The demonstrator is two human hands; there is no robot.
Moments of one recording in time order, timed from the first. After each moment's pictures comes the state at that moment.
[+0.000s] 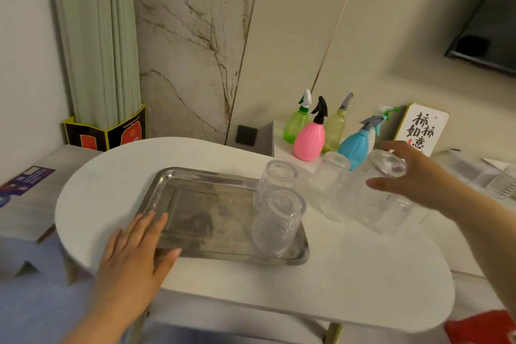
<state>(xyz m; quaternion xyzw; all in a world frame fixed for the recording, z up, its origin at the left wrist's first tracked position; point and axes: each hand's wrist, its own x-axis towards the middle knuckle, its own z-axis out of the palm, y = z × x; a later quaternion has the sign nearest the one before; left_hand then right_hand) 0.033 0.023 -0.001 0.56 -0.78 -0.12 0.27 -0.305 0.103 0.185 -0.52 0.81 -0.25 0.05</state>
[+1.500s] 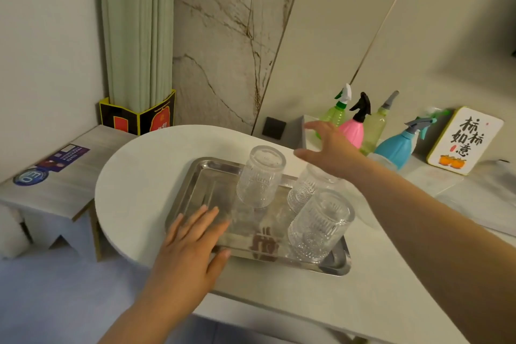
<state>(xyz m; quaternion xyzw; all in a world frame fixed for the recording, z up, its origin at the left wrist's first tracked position) 0.025 0.023 0.008 0.47 -0.84 -0.11 0.24 -0.211 -0.038 0.132 -0.66 0.73 -0.17 0.03</state>
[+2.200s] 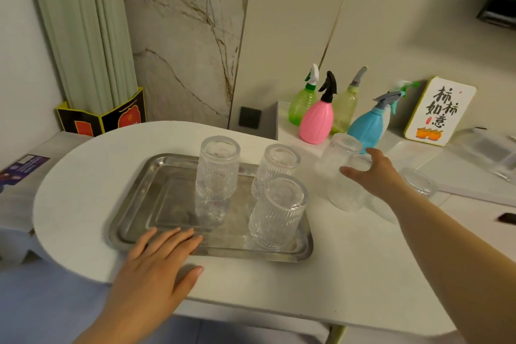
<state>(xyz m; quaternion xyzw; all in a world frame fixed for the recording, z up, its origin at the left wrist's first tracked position) 0.002 0.031 -0.013 0.40 -0.89 -0.02 0.21 -0.357 0.026 0.090 -0.39 0.88 -0.25 0.11</state>
